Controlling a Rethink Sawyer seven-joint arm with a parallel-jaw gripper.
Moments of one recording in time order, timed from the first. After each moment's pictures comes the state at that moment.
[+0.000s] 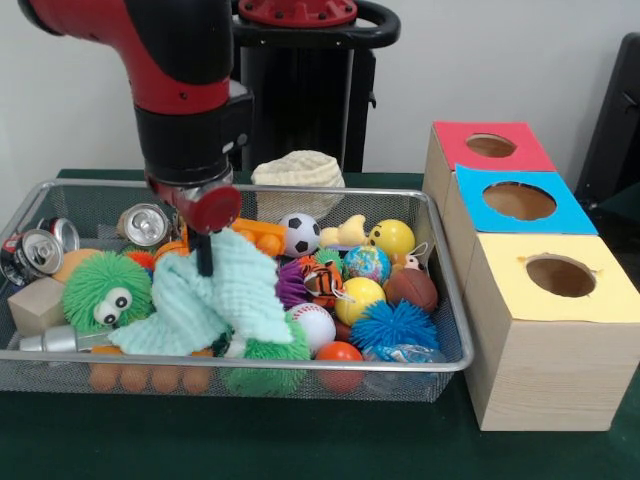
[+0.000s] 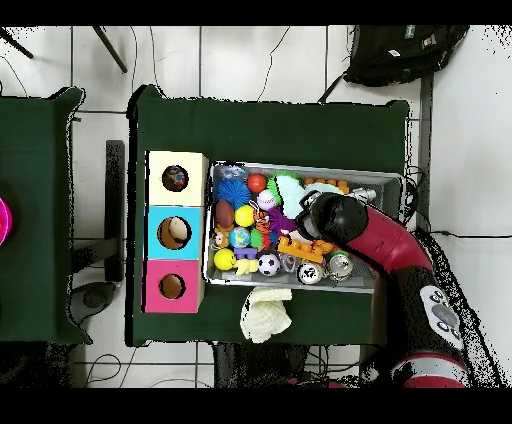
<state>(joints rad) -0.42 -0.53 -0.07 1.59 0.11 0.54 2.13</state>
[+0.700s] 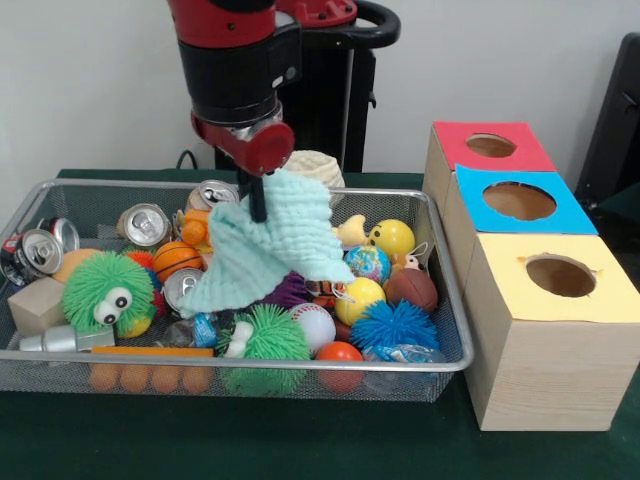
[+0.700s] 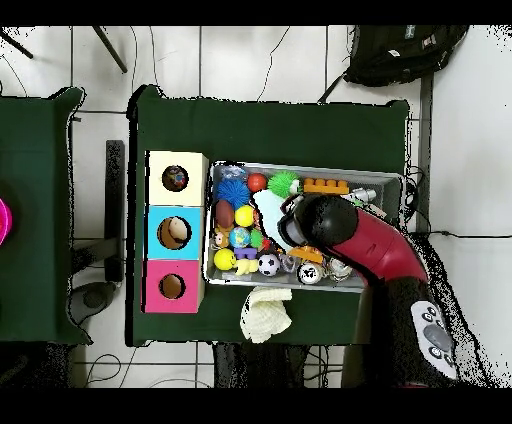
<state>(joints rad) -0.36 -0.64 -0.07 1.65 0.16 0.65 2.13</state>
